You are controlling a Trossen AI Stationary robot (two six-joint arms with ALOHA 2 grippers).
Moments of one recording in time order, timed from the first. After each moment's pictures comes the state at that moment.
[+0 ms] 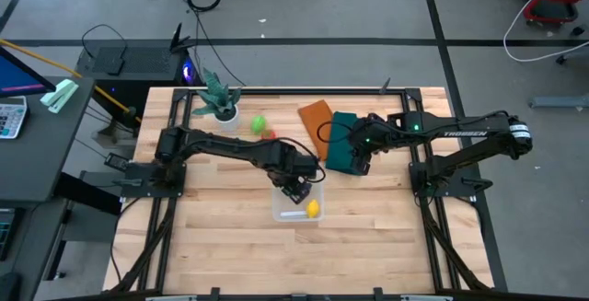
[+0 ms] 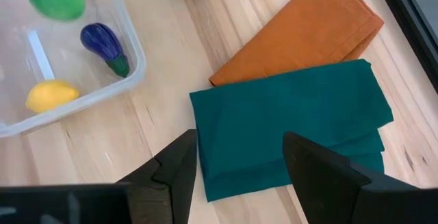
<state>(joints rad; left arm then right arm) -0.08 2.03 1.74 -1.10 -0.01 -0.83 -0.06 1.20 1.09 -0.94 0.19 0.27</state>
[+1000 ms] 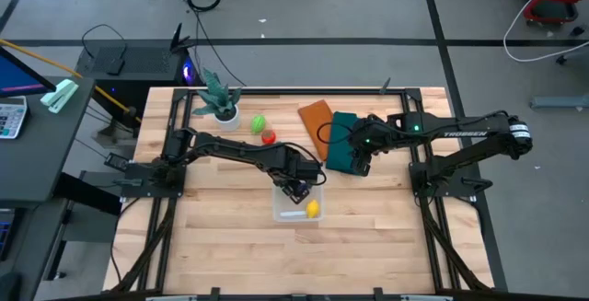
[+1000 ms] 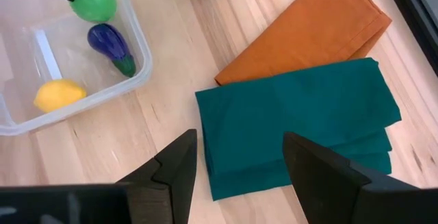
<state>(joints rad) -0.09 2.08 1.74 -1.11 -0.10 -0.80 -0.06 1.20 1.09 -0.93 0.17 0.28</state>
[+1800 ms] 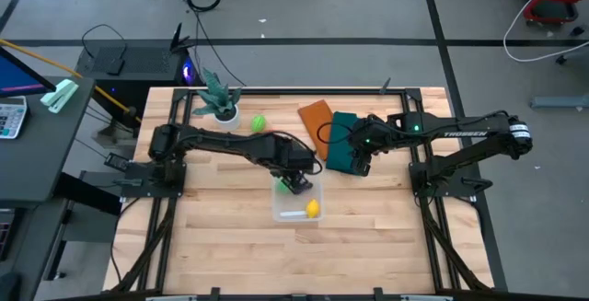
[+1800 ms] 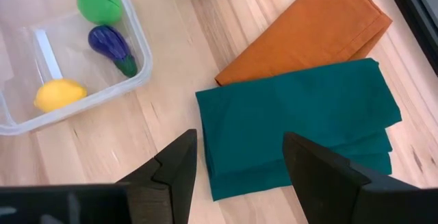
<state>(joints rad) -0.06 1.96 1.74 -1.12 -0.18 -0.80 -0.06 1.20 1.09 -0.93 0.17 0.28</state>
